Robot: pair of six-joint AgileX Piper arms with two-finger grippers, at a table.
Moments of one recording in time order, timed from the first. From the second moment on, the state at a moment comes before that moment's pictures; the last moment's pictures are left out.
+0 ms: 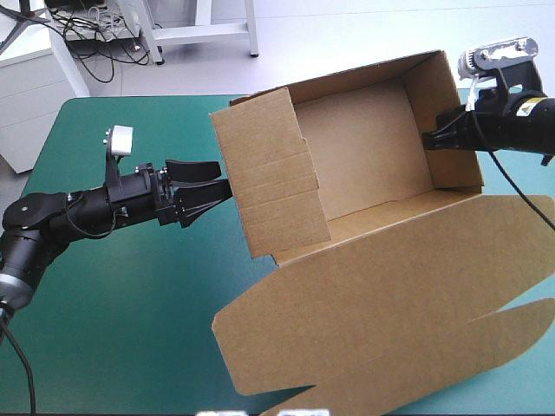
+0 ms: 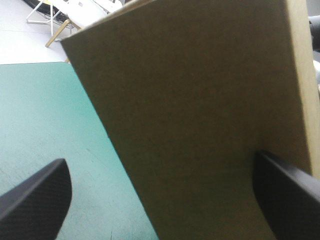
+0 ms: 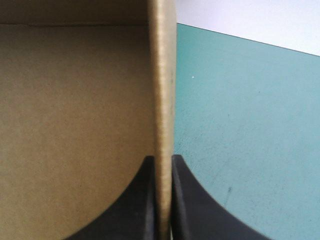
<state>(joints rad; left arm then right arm) 0.00 1.23 -0.99 -1.64 1.20 1.13 0.03 1.33 -1.75 0.36 1.16 -0.36</state>
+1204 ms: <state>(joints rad) -0.27 1.23 -1.20 -1.14 0.60 0.75 0.37 1.47 -1.75 -0.09 0.81 0.03</state>
